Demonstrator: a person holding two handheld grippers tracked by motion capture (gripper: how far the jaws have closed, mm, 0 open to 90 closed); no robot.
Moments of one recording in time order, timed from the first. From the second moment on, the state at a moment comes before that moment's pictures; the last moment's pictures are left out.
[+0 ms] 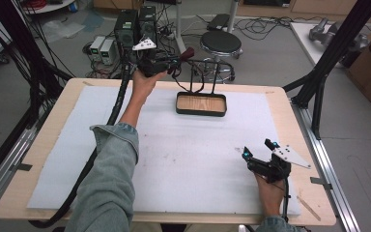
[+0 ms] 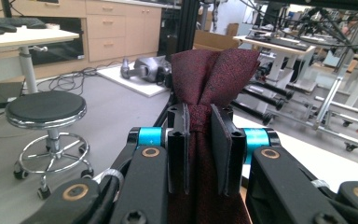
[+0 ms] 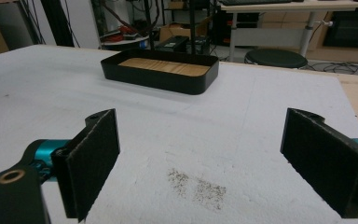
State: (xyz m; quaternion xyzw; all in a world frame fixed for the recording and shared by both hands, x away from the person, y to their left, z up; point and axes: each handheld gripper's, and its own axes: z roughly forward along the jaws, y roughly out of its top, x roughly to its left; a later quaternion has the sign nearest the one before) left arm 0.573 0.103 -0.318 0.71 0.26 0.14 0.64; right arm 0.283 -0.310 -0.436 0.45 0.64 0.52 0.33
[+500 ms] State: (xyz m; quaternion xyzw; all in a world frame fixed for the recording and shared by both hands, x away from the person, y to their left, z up) left arm 0.570 0.104 -0.320 0.71 0.25 0.15 0.64; right arm 0.283 -0.310 -0.436 0.45 0.64 0.52 0.33
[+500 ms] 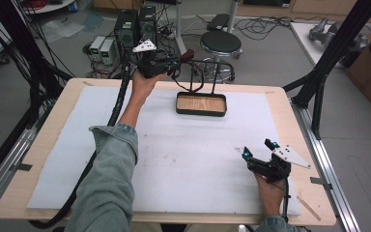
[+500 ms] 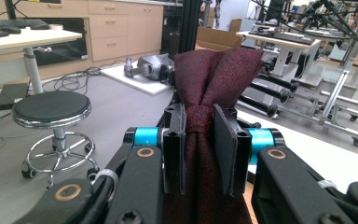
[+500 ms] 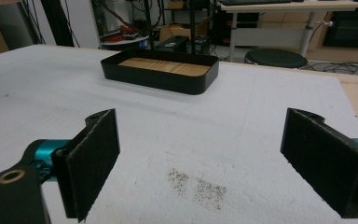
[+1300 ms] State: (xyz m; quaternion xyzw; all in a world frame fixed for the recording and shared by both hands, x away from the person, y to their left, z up) left arm 0.563 0.116 -0.313 0.71 0.23 0.16 0.65; right arm 0.284 -0.310 -0.437 0.45 0.64 0.52 0.33
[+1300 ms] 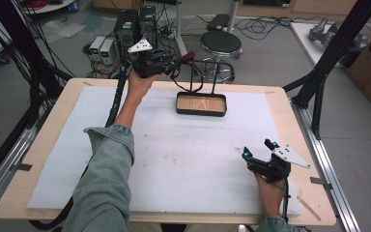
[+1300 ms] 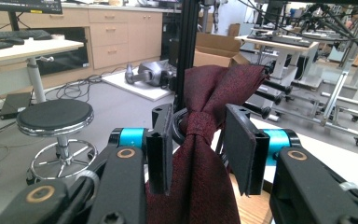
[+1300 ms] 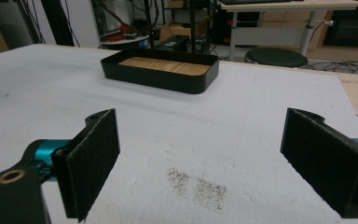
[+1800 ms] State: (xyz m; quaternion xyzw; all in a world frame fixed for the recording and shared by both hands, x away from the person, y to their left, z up) left arm 0.551 0.124 -0.314 0.72 0.22 0.17 0.64; right arm 0.284 -0.310 -0.437 0.45 0.64 0.52 0.33
